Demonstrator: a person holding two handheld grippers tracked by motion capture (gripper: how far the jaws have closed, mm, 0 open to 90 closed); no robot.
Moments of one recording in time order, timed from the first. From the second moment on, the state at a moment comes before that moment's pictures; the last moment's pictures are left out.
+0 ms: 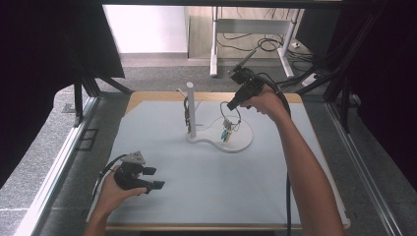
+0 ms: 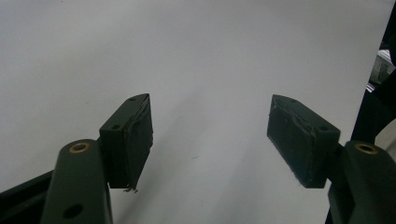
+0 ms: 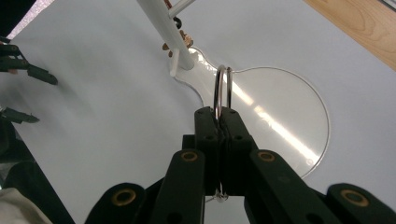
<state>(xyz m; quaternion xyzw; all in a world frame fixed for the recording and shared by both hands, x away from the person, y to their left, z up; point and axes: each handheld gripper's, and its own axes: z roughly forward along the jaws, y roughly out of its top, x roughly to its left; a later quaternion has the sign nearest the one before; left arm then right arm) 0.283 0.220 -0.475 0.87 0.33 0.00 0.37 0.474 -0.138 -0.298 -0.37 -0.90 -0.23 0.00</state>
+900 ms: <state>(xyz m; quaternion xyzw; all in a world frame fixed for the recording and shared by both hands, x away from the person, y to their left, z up) 0.284 0.222 -0.475 0.87 0.33 0.00 0.38 0.497 -0.129 -0.302 -0.38 -0.89 -0.24 0.00</state>
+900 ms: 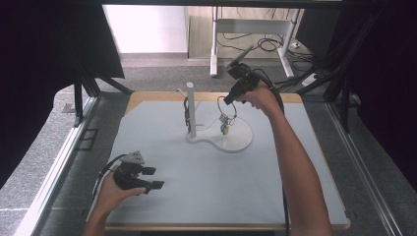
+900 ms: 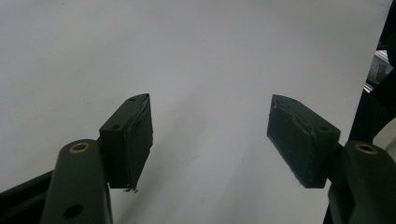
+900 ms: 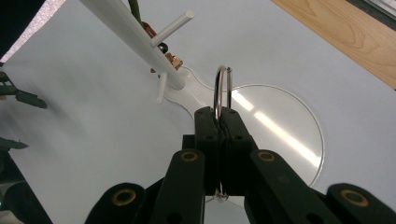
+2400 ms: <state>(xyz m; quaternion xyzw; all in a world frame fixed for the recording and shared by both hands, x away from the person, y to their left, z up) 0.285 0.233 -0.475 0.86 0.34 -0.01 0.39 0.527 -0.073 -0.308 -0.37 -0.90 -0.24 -0.01</state>
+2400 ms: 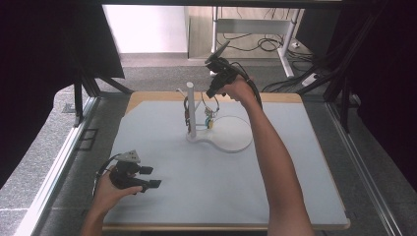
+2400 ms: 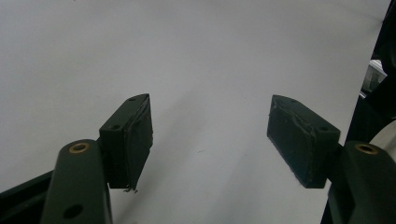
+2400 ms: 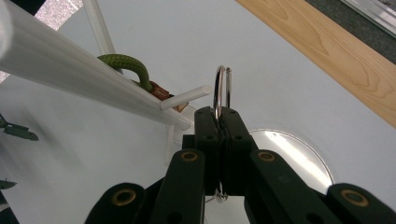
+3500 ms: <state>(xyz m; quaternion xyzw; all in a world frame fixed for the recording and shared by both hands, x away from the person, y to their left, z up) 0.285 0.233 -0.476 0.85 0.35 -0.01 0.39 0.505 -0.062 -0.347 -0.34 -0.91 -0.25 0.01</state>
